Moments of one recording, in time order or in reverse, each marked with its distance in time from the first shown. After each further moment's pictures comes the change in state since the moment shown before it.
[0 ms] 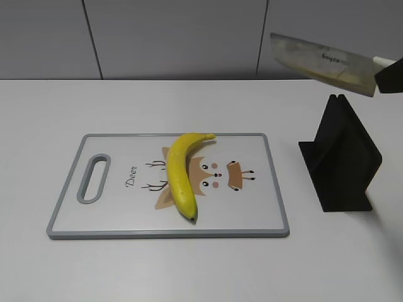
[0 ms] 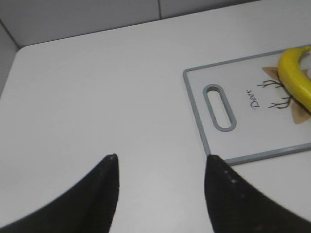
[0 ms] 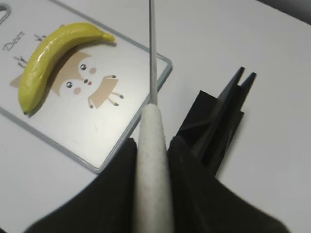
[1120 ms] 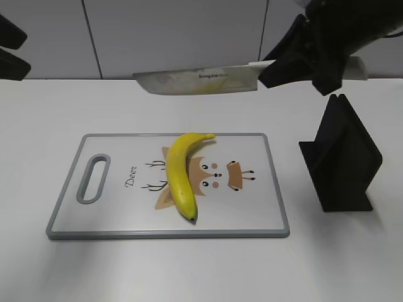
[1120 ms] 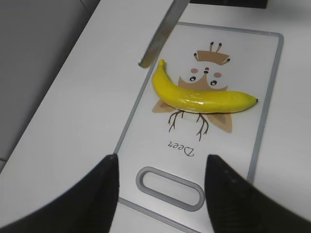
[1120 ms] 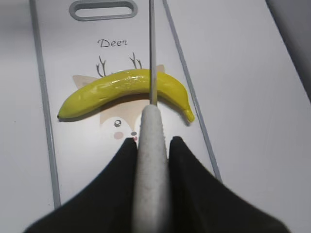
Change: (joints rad) left arm -0.004 0.978 -0.489 -0.654 0.095 1.314; right arm 0.118 0.476 -0.323 0.366 0.130 -0.910
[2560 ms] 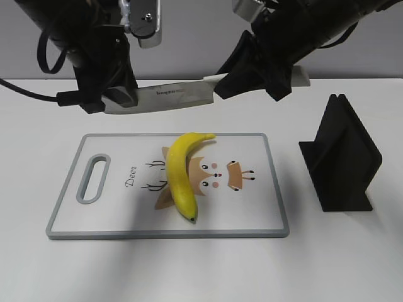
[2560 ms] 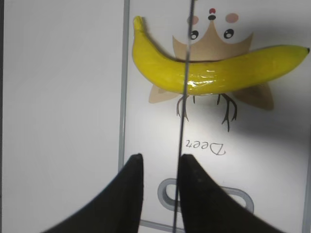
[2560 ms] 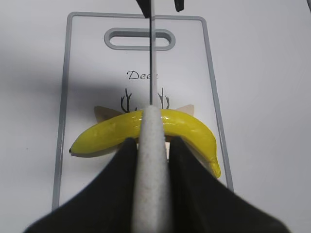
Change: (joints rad) left arm -0.514 0.463 -0.329 0.646 -0.136 -0.434; right arm 0.073 0.211 -0.159 0.095 0.083 -0.107
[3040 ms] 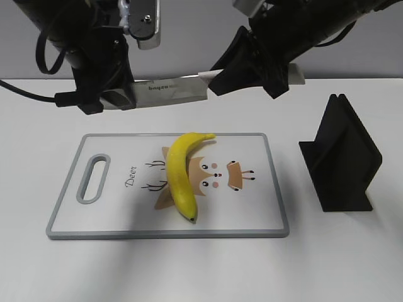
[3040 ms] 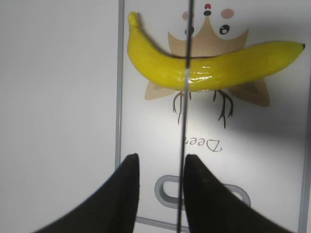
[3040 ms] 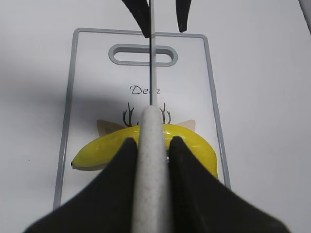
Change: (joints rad) left arm 0.000 0.000 0.000 0.005 0.014 -0.002; right arm 0.000 0.000 0.000 0.059 0.009 -0.049
